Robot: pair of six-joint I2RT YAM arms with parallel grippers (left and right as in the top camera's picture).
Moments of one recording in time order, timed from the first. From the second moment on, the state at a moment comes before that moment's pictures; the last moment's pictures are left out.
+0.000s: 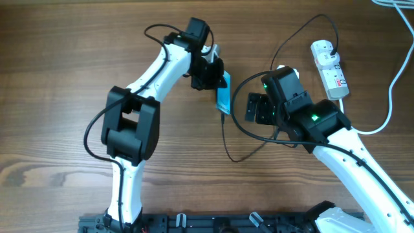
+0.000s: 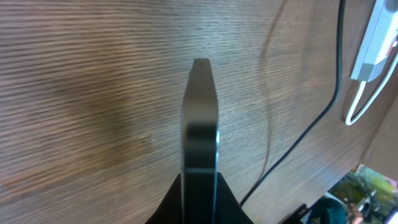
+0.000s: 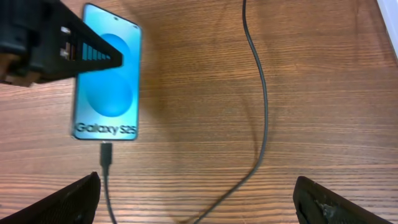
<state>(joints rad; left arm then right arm) -0.41 2.24 1.80 -0.92 0.57 -0.44 0.51 1.30 1.14 -0.91 0.16 0.55</state>
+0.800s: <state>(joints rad) -0.43 2.30 1.80 -0.85 0.52 -0.44 0.51 1.39 1.14 -0.92 0.16 0.55</state>
